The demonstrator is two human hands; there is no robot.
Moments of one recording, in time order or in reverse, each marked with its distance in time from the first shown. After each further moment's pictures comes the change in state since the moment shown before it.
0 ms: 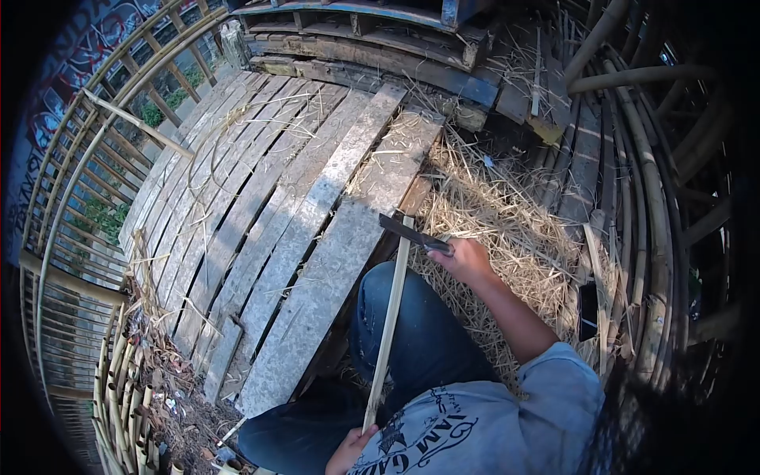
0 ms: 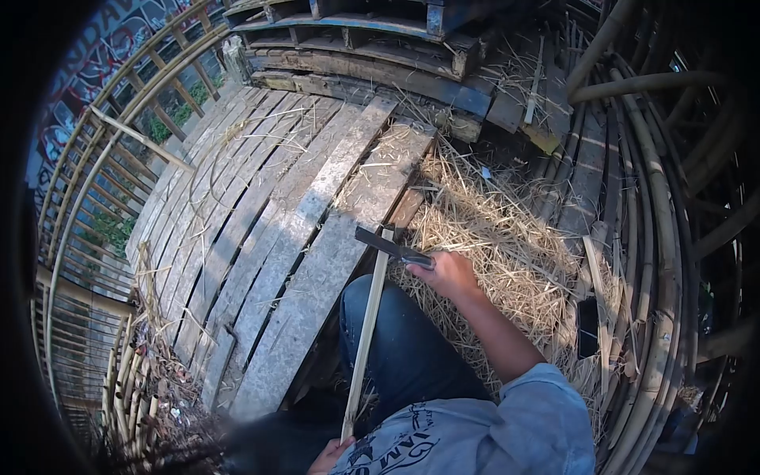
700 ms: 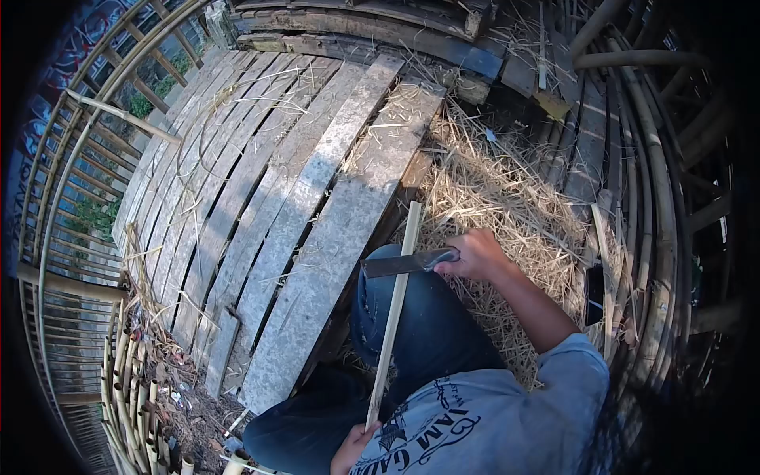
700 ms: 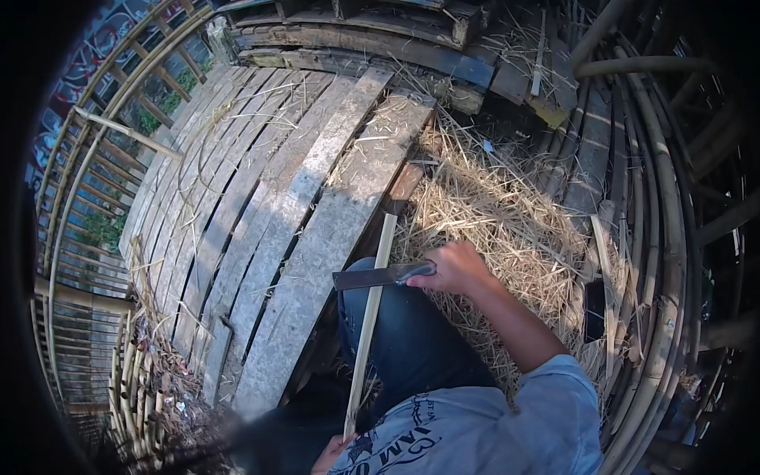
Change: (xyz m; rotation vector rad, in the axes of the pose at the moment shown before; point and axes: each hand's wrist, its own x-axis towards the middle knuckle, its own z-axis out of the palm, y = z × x) left_hand 0.007 -0.033 -0.007 -0.020 0.036 -0.040; right_hand -0.011 0.004 -0.012 -0.138 -0.125 -0.341
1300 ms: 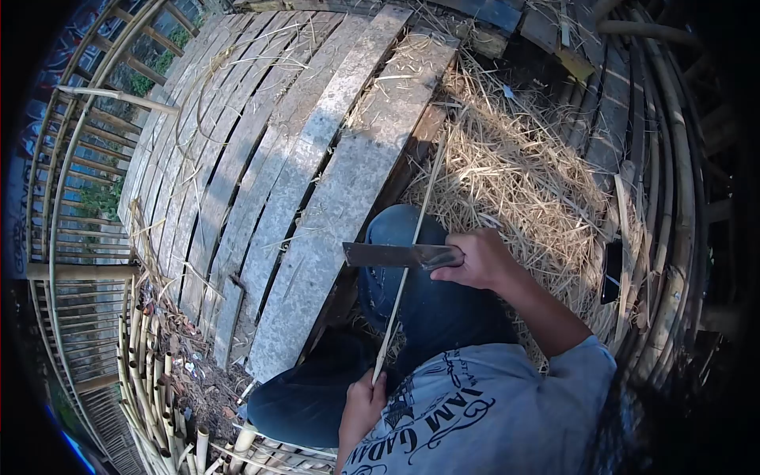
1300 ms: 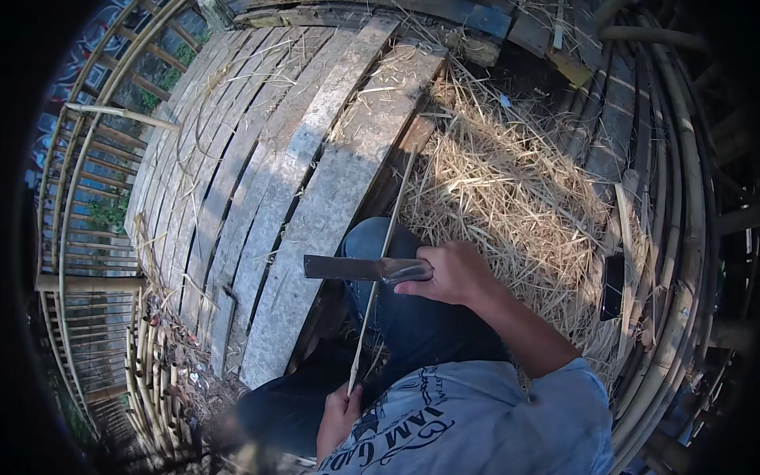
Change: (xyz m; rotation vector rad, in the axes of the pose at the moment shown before) left_hand -0.001 0.111 0.033 0.523 0.236 0.268; right_hand -0.037 -0.044 0.020 0.270 0.042 -0.084
